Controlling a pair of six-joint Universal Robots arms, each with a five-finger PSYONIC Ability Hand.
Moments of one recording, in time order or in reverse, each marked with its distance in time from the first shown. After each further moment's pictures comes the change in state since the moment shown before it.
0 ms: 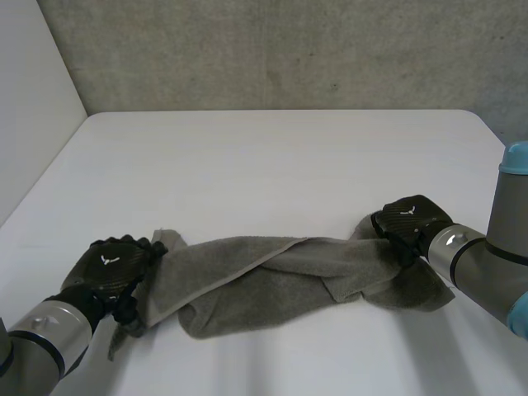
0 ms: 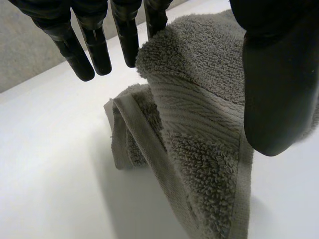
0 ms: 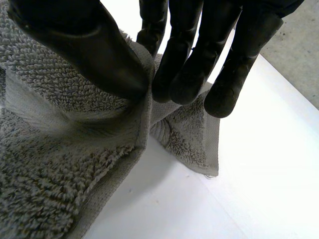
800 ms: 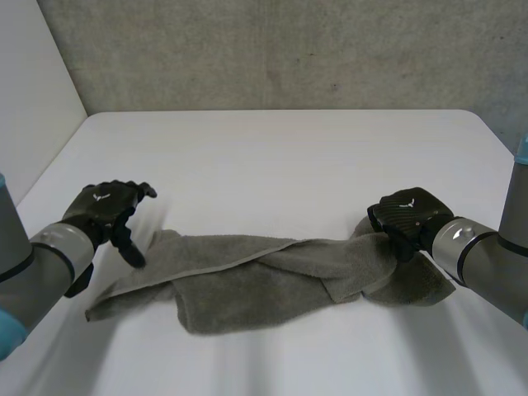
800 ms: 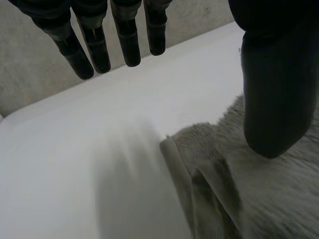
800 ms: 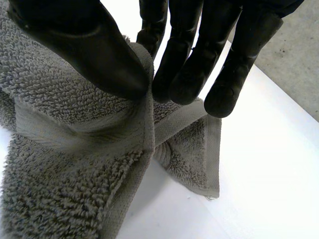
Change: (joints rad) left arm 0.059 -0.228 0.338 -0.039 -0.003 -0.093; right arm -0.013 -0.043 -0.002 0.020 -0.069 0.018; left_hand -0.012 -0.009 -0.015 -0.015 -0.011; right_hand 0.000 0.000 0.000 0.000 0.000
